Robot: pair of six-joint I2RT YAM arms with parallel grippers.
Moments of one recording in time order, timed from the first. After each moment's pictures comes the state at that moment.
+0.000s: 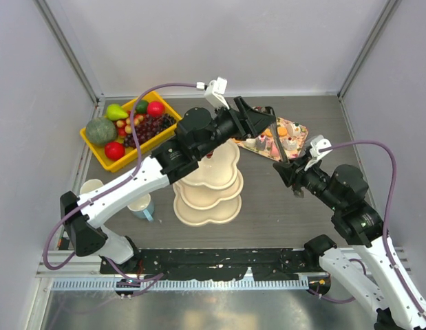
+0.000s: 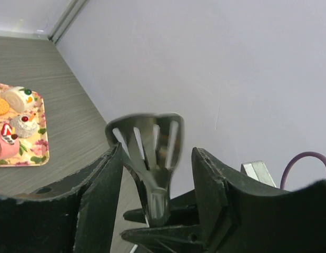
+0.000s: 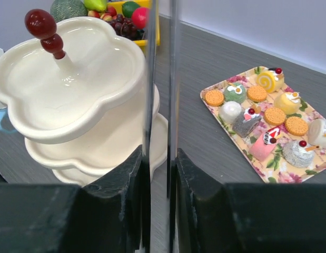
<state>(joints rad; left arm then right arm) -0.95 1.49 1.51 0.08 -0.07 -0.82 0.43 0.55 0.82 -0.38 -0.22 0.04</state>
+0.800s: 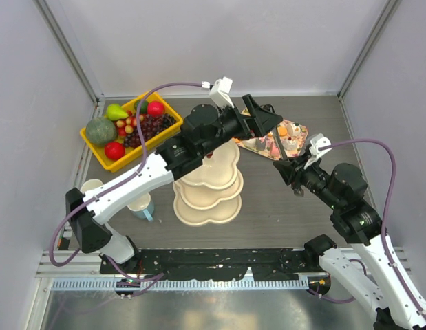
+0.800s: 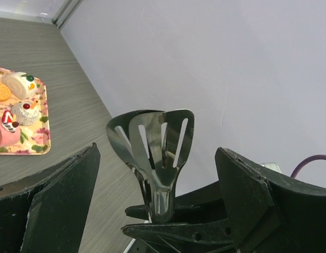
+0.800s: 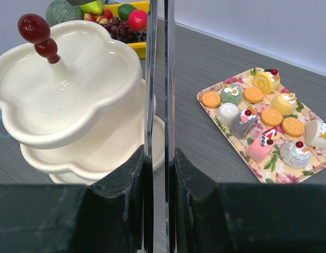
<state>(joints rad) -0.95 1.53 1.55 0.01 -0.05 -0.85 0.43 0.55 0.82 -0.37 -0.21 0.05</state>
